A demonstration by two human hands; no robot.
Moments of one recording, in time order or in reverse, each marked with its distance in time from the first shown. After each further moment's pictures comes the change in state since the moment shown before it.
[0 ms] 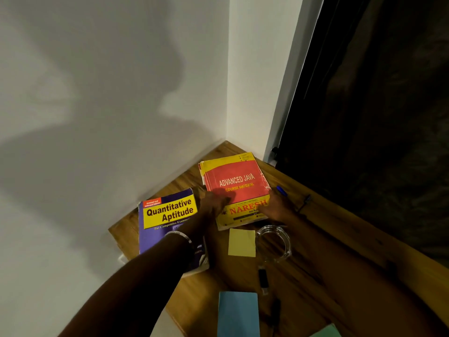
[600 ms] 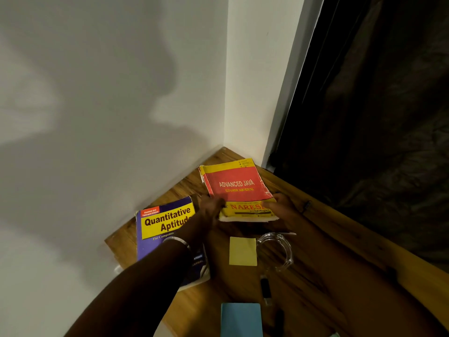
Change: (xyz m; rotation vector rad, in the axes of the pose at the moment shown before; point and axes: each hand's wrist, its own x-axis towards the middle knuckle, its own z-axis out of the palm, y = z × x) left_hand 0.013 0.001 -0.007 -0.610 0.030 -0.023; right_hand 0.021 0.003 -0.006 0.368 0.108 0.162
